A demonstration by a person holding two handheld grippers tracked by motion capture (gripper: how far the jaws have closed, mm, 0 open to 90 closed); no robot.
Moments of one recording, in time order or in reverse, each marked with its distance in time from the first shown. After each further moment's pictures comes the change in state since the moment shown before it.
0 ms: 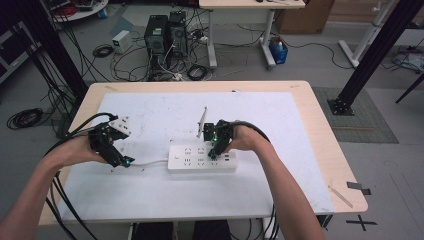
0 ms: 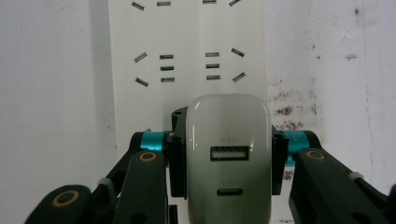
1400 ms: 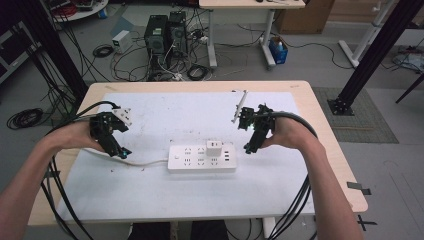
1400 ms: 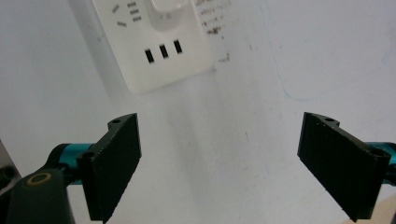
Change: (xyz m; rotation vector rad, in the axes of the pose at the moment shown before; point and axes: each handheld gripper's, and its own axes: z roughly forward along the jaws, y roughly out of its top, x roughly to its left) left arm 0.028 0.017 -0.006 0.096 -0.064 0.064; right arm 0.034 -0.059 -0.115 0.124 -0.265 0.233
